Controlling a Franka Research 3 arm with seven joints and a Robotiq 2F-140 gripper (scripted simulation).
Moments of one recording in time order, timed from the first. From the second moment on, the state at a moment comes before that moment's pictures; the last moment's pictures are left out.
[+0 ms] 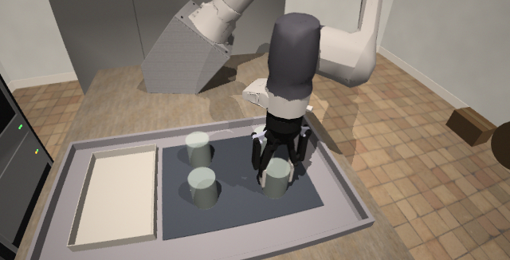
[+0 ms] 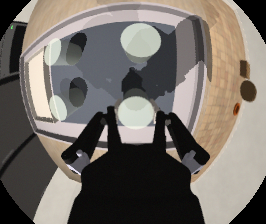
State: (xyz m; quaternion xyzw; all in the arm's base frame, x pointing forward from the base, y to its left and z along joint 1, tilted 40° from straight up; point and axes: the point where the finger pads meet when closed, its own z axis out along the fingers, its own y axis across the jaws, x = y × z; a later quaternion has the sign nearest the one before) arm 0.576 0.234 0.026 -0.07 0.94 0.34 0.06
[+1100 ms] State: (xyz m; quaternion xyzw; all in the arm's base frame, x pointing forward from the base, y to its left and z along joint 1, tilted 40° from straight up) arm 0.576 0.234 0.026 -0.07 0.94 0.34 0.06
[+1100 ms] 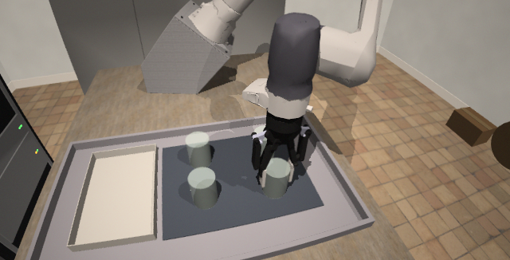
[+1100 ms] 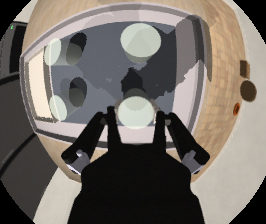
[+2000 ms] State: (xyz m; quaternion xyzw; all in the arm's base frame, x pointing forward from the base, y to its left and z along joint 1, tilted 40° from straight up) arm 0.575 0.207 0.061 -0.07 0.94 0.34 0.07
